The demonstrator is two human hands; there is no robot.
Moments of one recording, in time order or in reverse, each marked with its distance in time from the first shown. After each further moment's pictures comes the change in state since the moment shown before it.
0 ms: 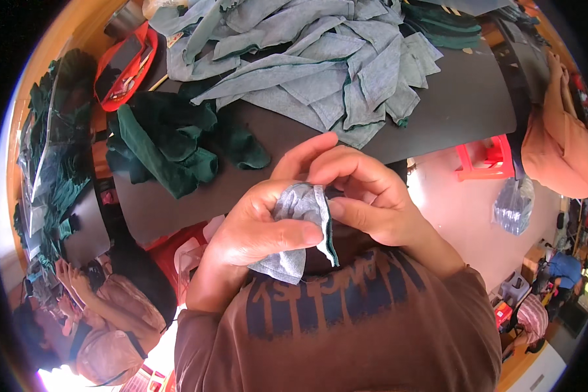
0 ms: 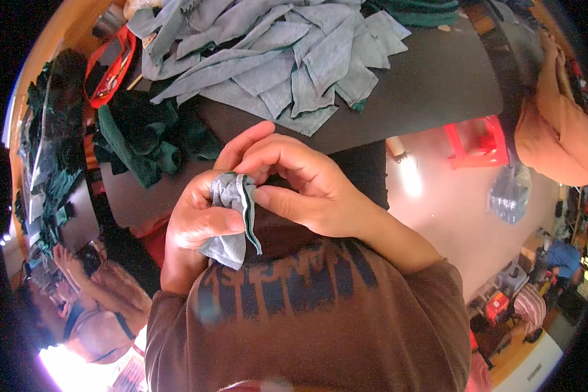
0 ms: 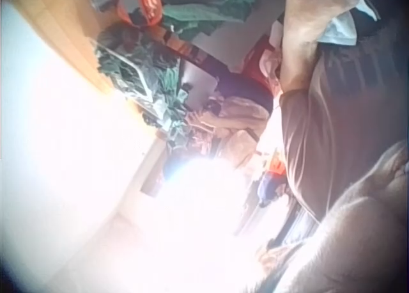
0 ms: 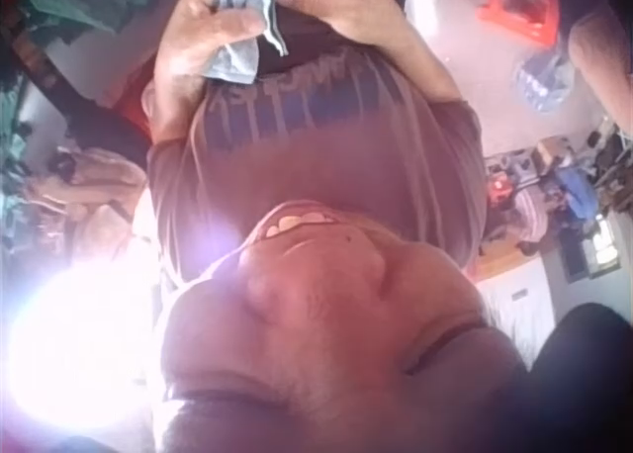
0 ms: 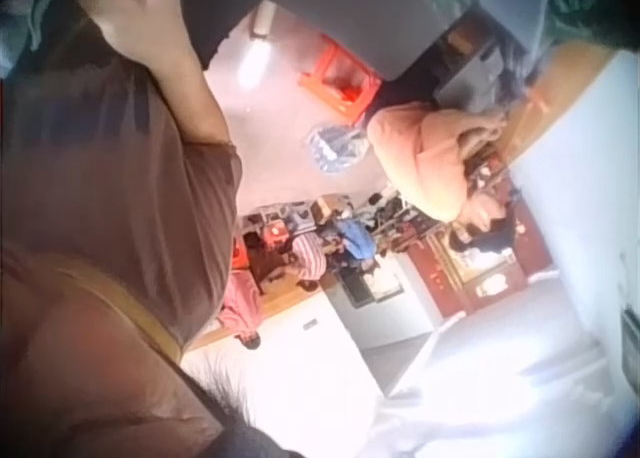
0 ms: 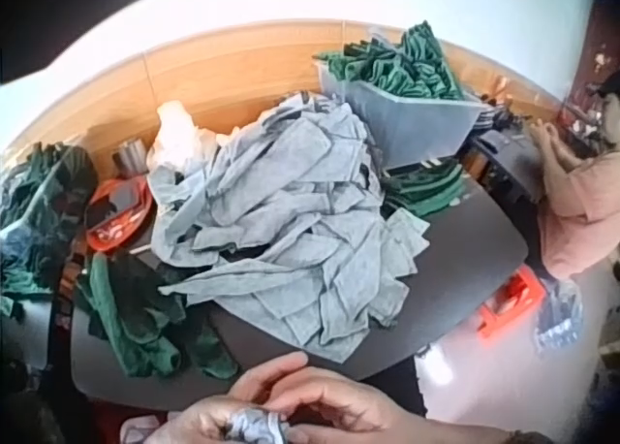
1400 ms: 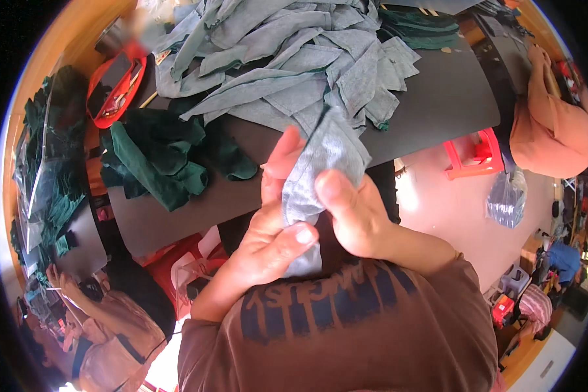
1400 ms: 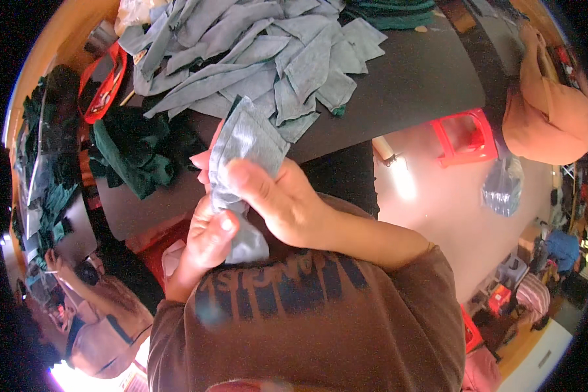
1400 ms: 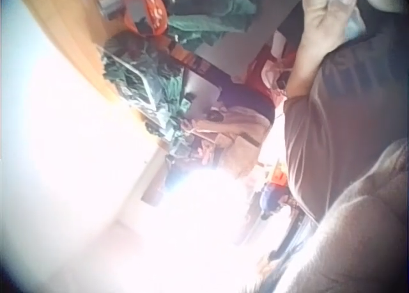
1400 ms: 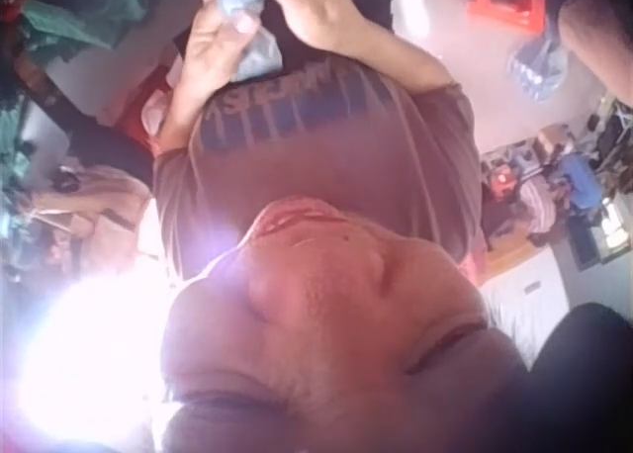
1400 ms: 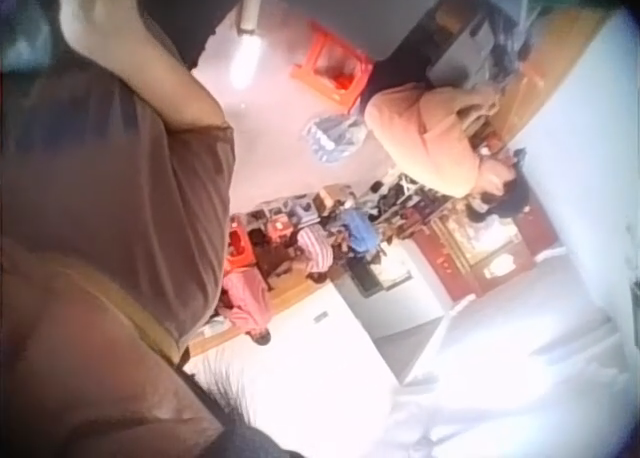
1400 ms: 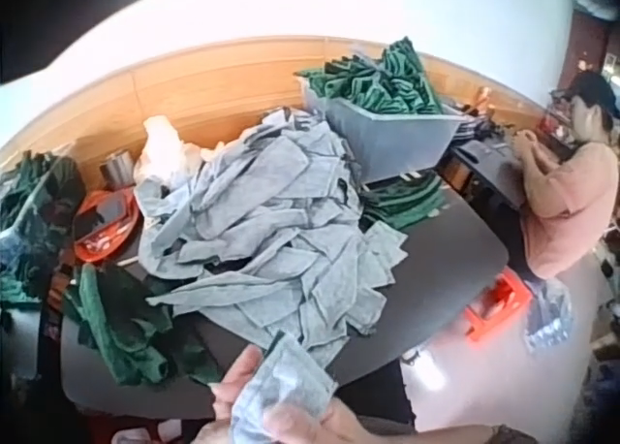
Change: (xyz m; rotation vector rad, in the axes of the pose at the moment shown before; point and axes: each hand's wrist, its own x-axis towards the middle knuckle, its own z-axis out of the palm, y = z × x) left_hand -0.013 -0.027 -0.004 0.276 -0.128 0.186; right_hand 0.010 -0.004 0.022 0.111 0.143 0.010
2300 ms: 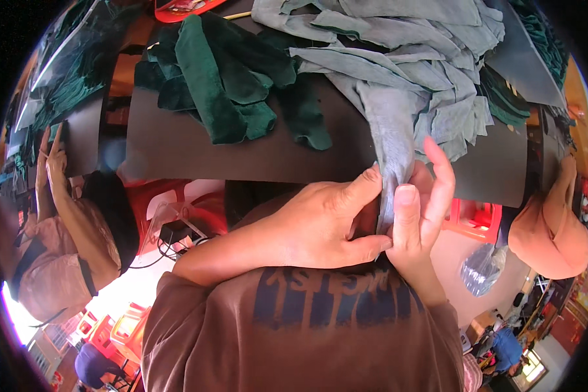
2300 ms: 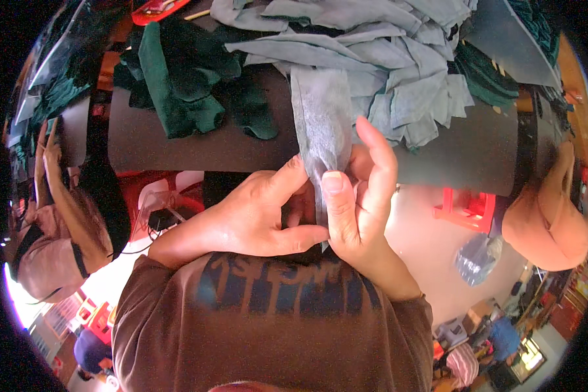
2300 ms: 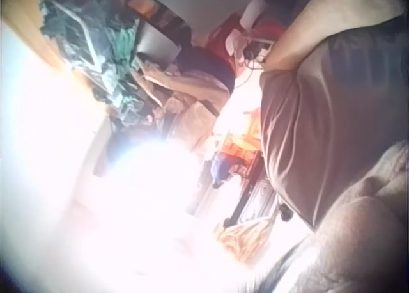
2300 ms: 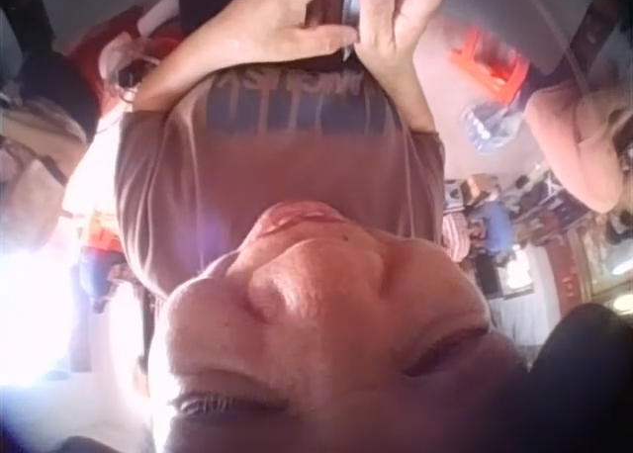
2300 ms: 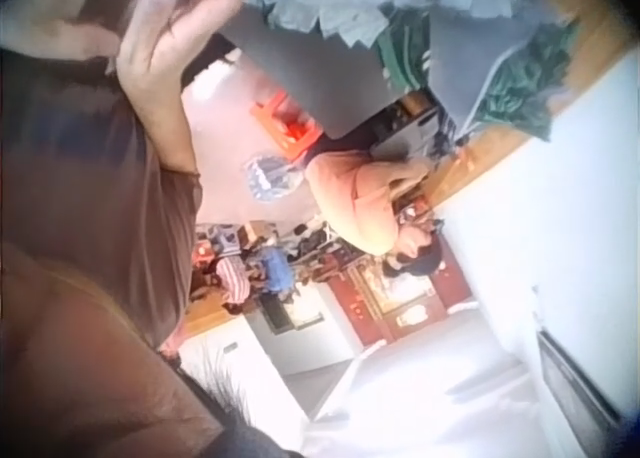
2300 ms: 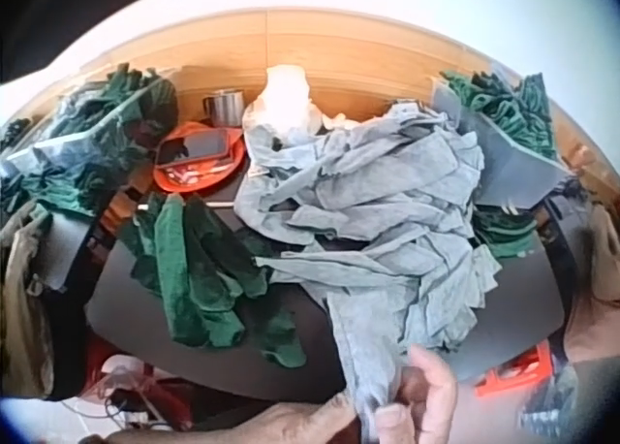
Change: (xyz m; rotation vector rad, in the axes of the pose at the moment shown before) left_hand 0.006 0.005 -0.006 0.373 -0.023 0.004; right_hand -0.004 0.009 -0.010 -0.671 0.103 -0.183
